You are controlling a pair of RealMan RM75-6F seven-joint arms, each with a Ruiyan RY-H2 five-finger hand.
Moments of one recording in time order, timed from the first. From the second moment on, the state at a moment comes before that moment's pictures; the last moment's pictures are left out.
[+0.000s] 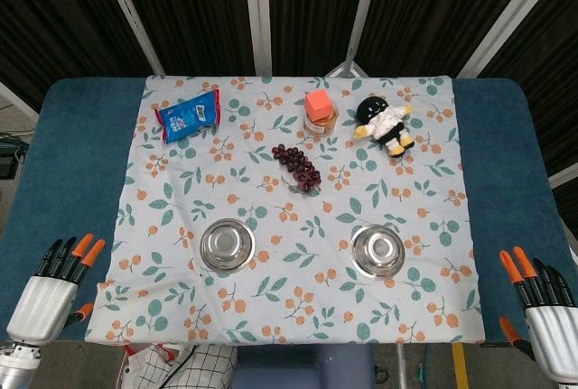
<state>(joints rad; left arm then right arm) -0.02 -1.26 0.08 -1.52 1.75 1.56 0.34 -0.11 -1.07 -0.05 -1.62 -1.74 1.66 -0.20</state>
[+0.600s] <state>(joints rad) -0.12 -1.33 0.05 -1.53 1.77 1.43 0.36 -0.10 -1.06 -0.05 -1.63 -1.73 1.64 -0.19</state>
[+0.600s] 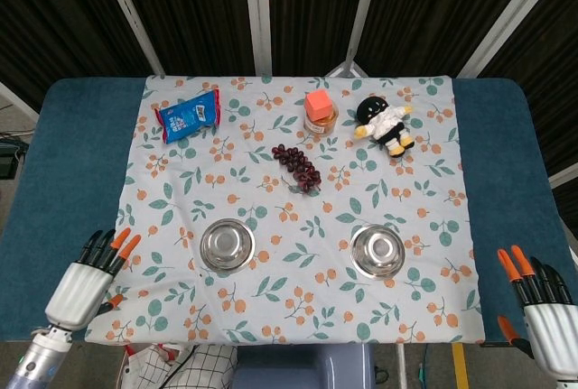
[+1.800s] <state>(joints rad) -0.50 -1.75 -0.20 -1.66 1.05 1.03 0.98 -0.03 -1.02 -0.02 -1.65 -1.63 1.51 -0.08</state>
